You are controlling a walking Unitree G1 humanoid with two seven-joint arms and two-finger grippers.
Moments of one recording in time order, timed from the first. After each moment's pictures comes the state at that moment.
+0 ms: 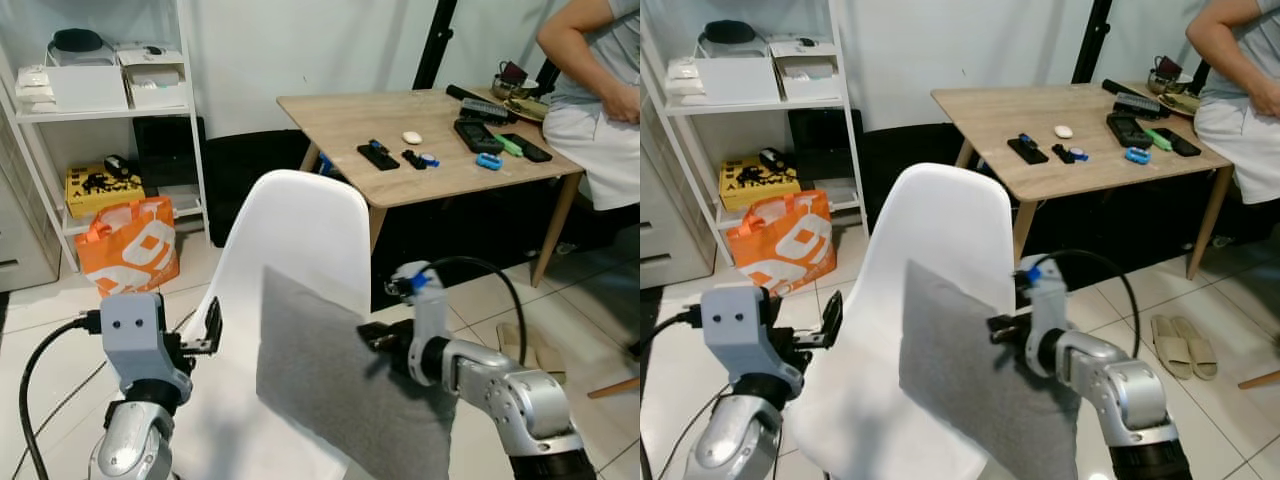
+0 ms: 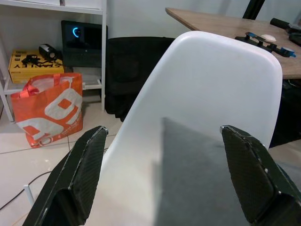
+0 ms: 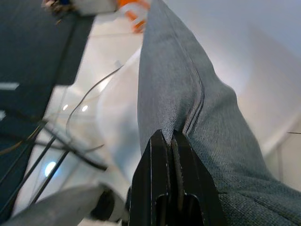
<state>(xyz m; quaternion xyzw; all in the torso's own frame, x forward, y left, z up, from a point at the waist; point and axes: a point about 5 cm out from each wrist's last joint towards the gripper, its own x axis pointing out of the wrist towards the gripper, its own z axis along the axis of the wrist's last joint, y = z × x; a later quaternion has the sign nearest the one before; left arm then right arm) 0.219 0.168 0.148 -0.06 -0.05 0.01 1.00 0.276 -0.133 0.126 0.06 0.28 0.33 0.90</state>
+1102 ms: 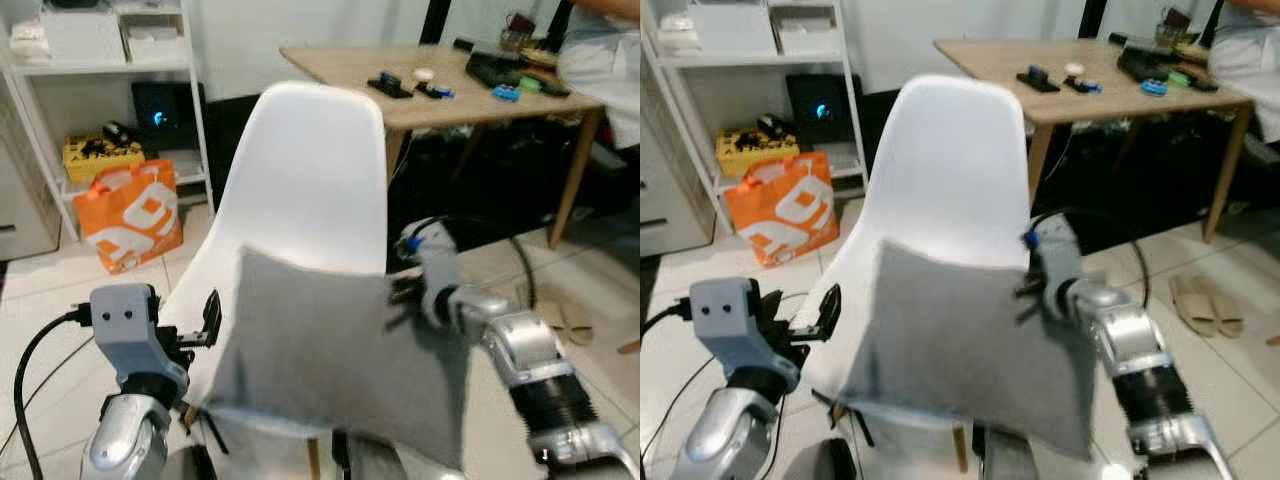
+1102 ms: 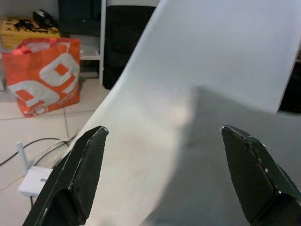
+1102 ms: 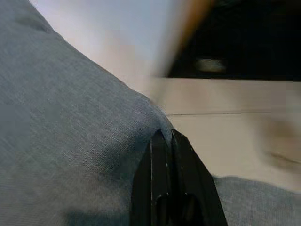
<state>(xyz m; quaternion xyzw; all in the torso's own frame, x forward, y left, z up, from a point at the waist) 0.218 0.170 0.156 -0.09 -0.04 0.00 1.00 0.356 -0.220 0.167 -0.18 0.22 0.03 0.96</state>
